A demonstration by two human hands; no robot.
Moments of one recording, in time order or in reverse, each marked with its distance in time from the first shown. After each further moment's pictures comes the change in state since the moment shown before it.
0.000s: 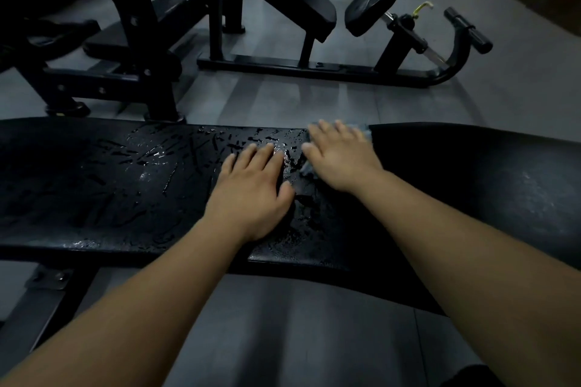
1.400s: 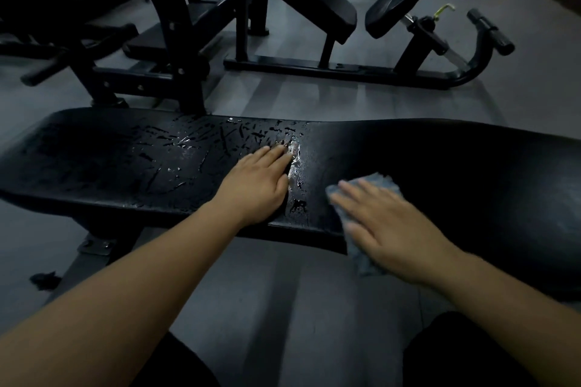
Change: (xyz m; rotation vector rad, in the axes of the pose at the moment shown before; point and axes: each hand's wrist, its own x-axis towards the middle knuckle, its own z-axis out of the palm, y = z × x) left_hand -0.030 -0.013 -0.008 -0.012 -0.061 0.041; right_hand -0.164 0.016 -0.005 0.053 -0.055 -0.304
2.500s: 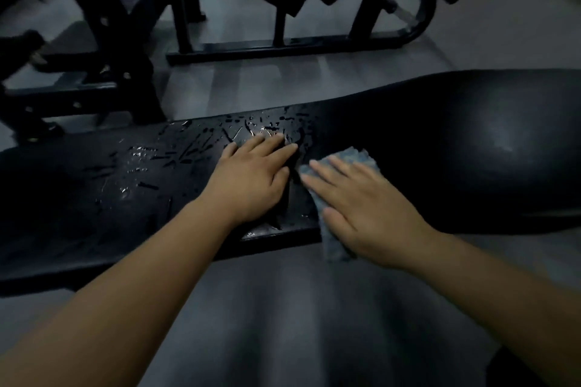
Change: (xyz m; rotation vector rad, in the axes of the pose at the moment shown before) left_hand 0.009 -0.085 -0.013 0.032 -0.051 0.254; right_hand 0.067 -0.115 0.017 0.002 0.039 0.190
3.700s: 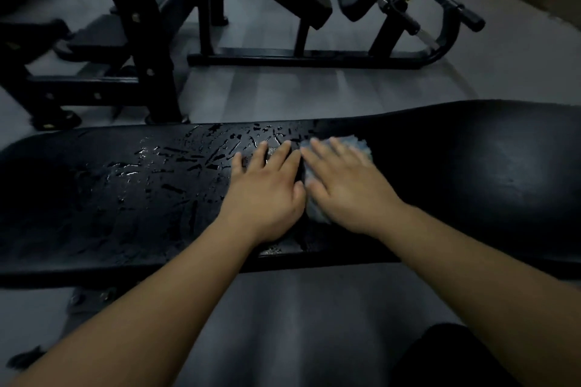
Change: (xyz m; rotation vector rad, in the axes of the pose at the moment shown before) left_hand -0.008 -0.013 0.002 -0.043 0.021 -0.138; right_hand 0.095 -0.019 0.004 -0.074 0.030 0.097
